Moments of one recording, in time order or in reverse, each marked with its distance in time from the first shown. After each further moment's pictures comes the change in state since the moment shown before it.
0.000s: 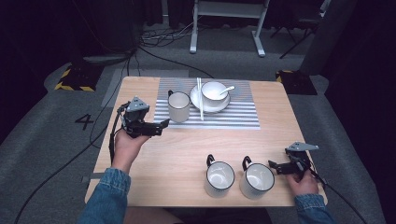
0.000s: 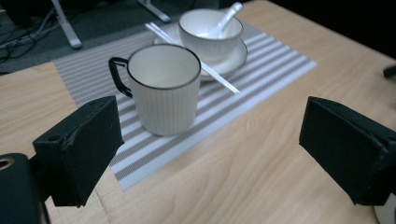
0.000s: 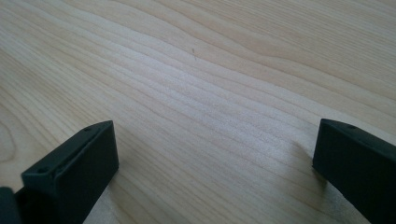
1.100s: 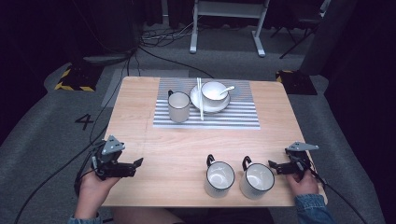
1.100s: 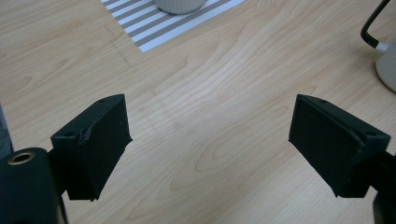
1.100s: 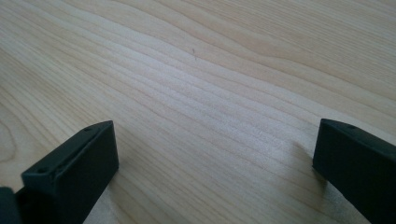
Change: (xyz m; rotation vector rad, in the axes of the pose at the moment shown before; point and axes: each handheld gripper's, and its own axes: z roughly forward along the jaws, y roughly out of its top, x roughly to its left) left arm -0.020 -0.096 -0.081 0.168 0.088 -0.026; right arm 0.000 0.000 0.000 0.000 0.002 -0.002
